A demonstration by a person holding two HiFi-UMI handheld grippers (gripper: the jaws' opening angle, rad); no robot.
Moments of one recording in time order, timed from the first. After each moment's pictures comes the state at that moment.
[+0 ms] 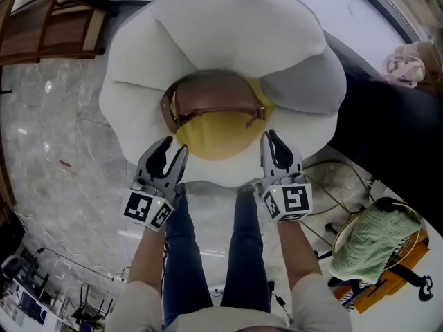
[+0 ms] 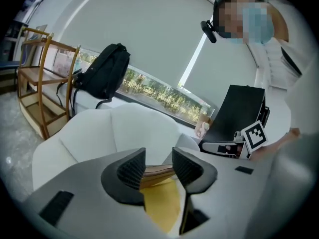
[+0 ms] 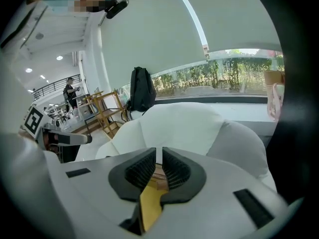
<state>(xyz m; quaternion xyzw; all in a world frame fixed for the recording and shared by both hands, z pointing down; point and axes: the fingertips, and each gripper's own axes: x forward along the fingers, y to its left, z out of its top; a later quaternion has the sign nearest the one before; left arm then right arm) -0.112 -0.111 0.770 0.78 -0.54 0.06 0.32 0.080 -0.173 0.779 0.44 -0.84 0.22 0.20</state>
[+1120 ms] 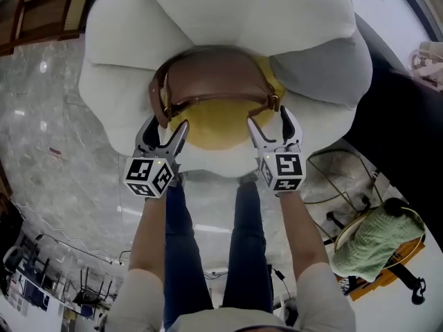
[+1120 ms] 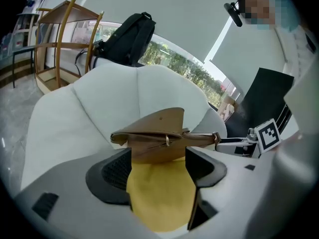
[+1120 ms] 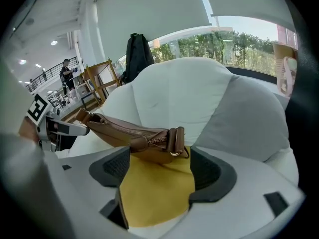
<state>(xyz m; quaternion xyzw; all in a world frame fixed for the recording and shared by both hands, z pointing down) -0.130 -0.104 0.940 0.70 -0.57 0.13 0.42 0.086 -0.169 0.940 0.41 -0.82 0.26 0.31</state>
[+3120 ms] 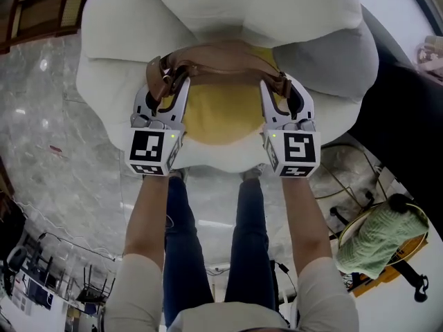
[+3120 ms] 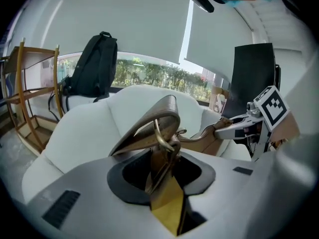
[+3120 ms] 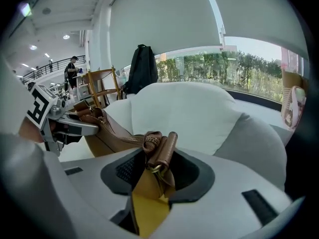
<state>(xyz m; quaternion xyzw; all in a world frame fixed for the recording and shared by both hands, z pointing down) -0.119 -0.205 0.893 0.77 -0.55 0.19 0.25 0.056 -0.242 0.888 0.43 -0.84 0.17 0.28</state>
